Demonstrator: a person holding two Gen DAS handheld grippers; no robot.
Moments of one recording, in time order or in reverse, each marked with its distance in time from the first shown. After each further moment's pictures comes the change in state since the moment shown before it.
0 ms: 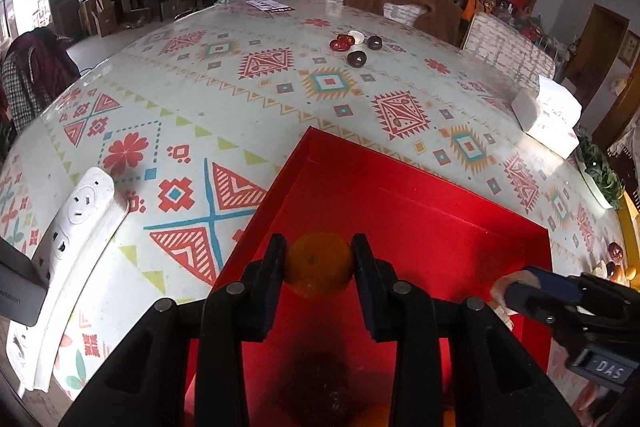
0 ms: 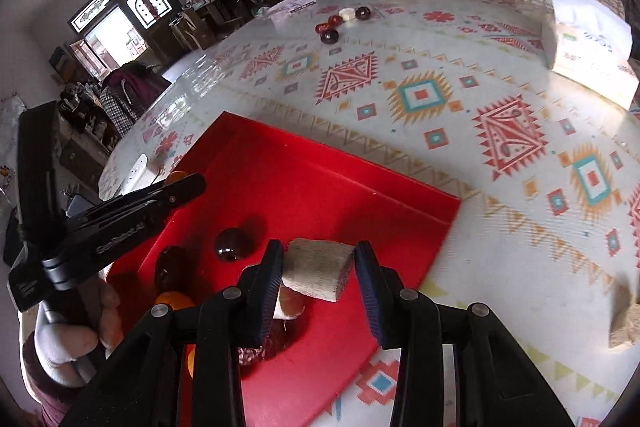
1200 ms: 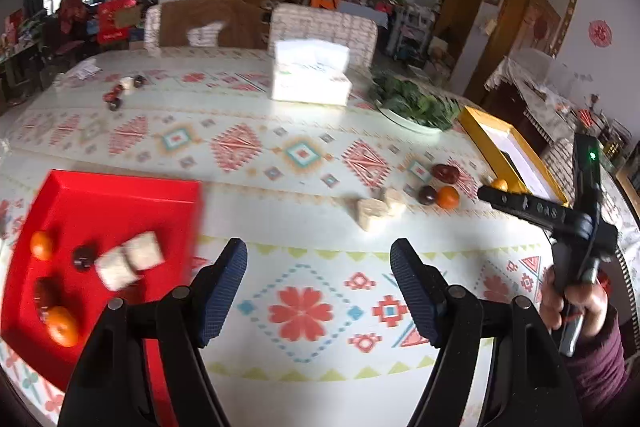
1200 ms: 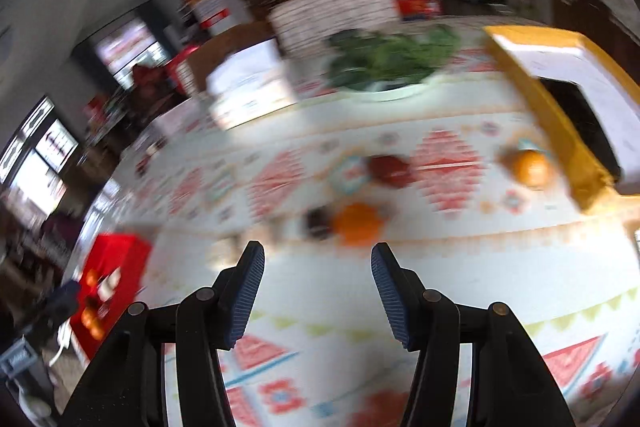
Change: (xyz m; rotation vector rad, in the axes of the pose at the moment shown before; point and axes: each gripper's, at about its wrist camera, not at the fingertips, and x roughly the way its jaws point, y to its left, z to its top) left arm -0.091 -0.242 -0.085 0.330 -0.041 -0.366; right arm -0.233 -0.251 -0.129 0.439 -0.315 -0.285
